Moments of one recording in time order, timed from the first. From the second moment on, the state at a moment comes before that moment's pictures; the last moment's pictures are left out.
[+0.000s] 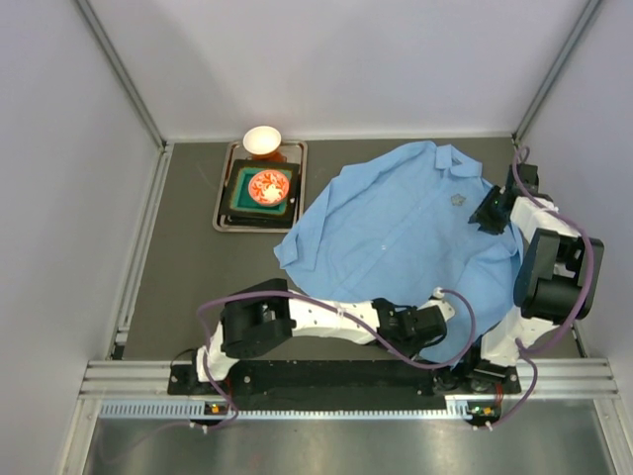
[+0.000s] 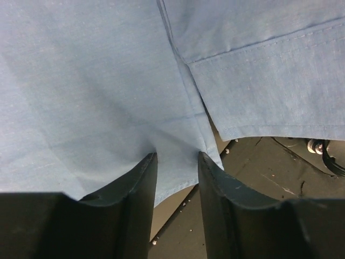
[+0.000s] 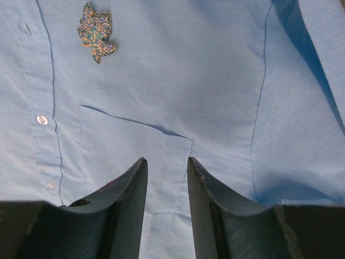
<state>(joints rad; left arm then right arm) -1.44 2.07 1.46 -0.44 -0.14 -0.45 -0.24 1.70 1.13 -0.43 -0.10 0.43</state>
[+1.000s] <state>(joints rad) -1.38 1.82 1.09 -0.28 -0.15 -0.63 -0.26 1.80 1.14 -0.44 -0.01 0.45</state>
